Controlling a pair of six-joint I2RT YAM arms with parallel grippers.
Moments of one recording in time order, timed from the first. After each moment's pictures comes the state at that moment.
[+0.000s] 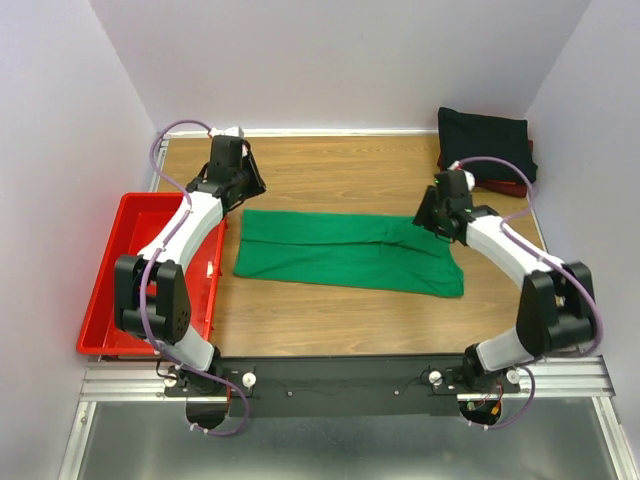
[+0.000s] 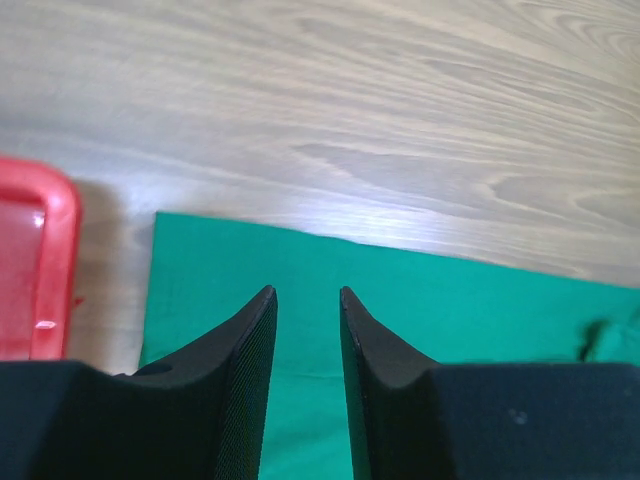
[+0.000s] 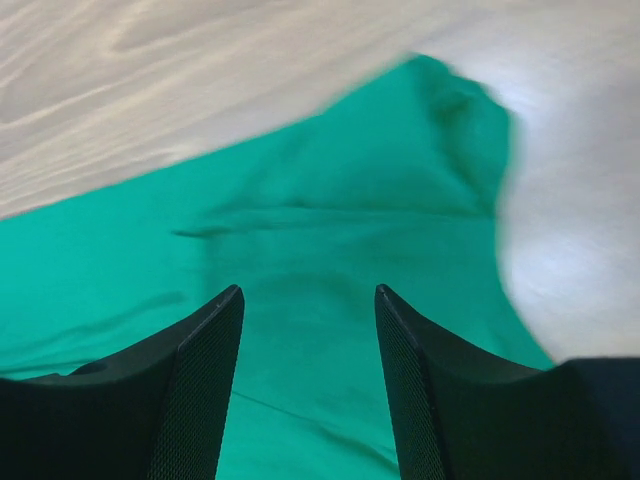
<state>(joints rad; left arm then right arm) -0.18 1.58 1.24 -0.33 0.00 -0.48 0.21 1.44 0.93 -0.34 0.17 0.54</state>
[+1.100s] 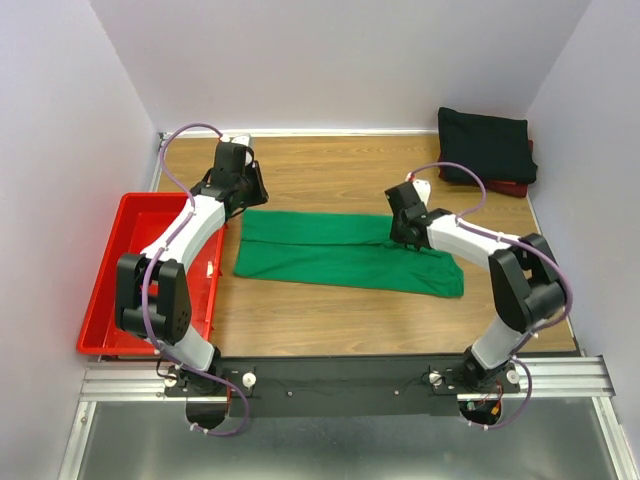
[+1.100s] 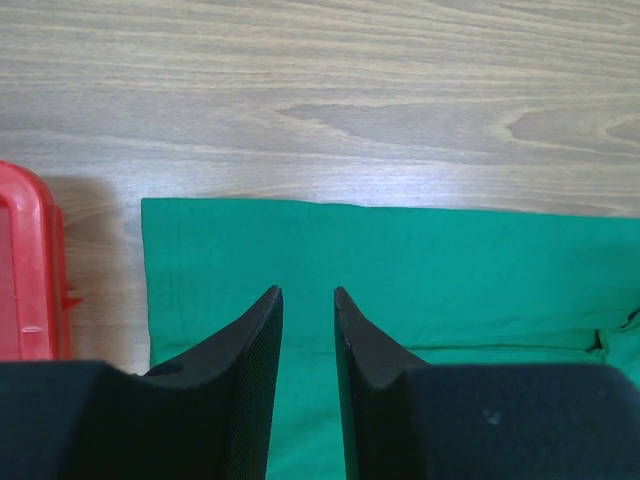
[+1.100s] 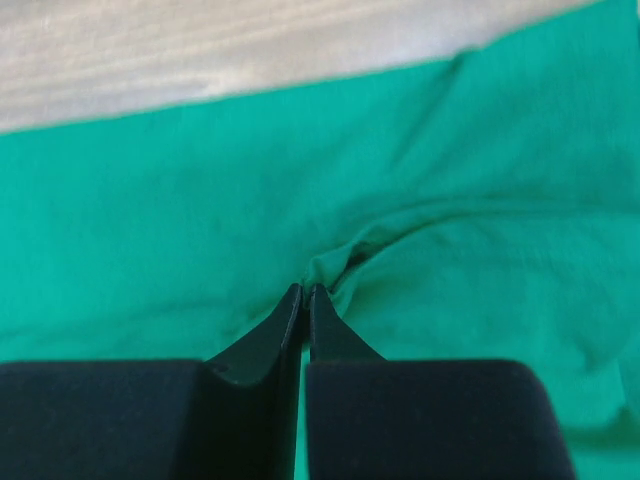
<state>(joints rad) -0.21 1.58 1.22 -0.34 0.06 -0.36 0.48 1.72 1.05 -0.30 0.39 0.54</state>
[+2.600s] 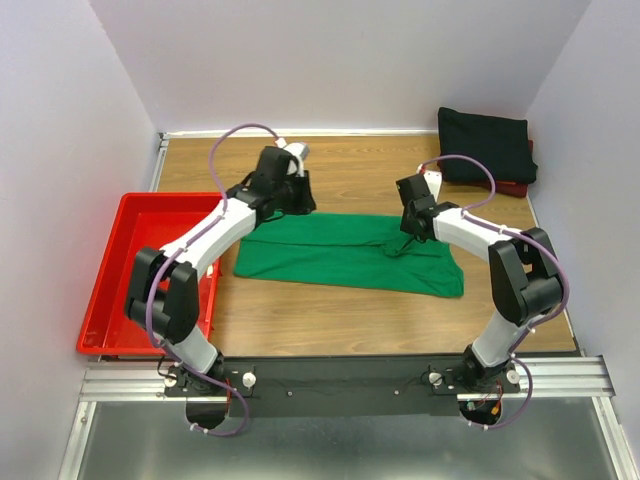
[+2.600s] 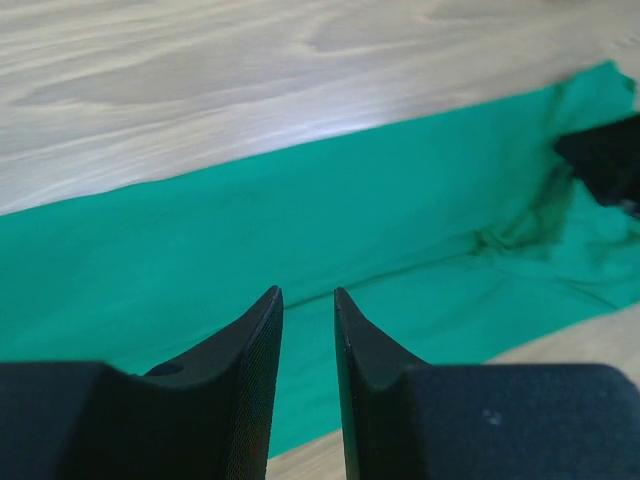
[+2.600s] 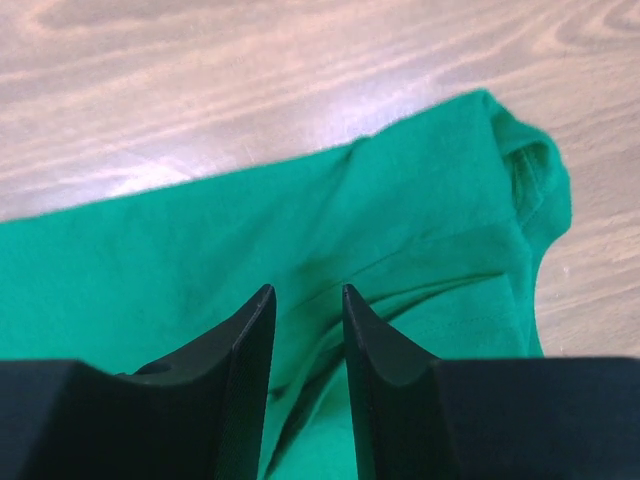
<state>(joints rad) -0.41 1.60 1.24 -0.32 0.18 -0.34 0.39 1.72 1.06 -0.27 0.45 0.47</state>
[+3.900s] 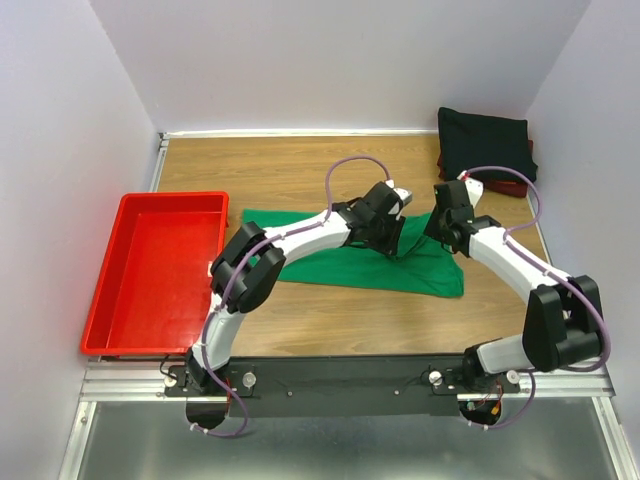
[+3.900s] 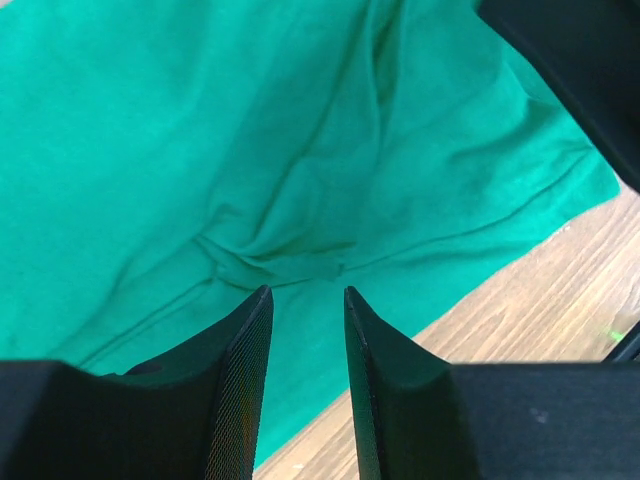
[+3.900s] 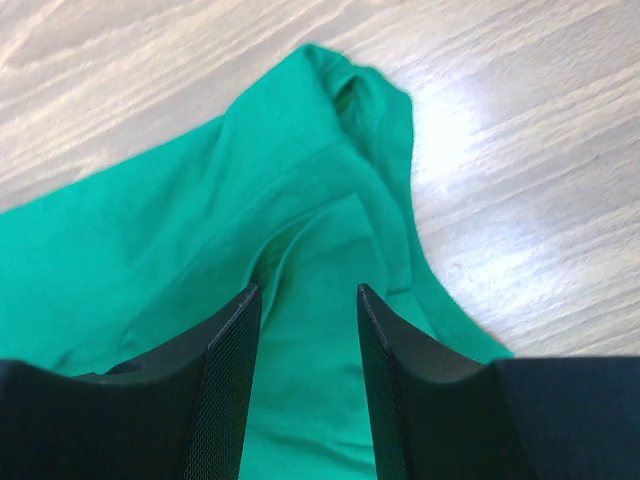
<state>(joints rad) -0.87 2.10 1.63 -0.36 0.16 -0.38 0.27 1.40 0.89 -0.36 0.37 0.56</state>
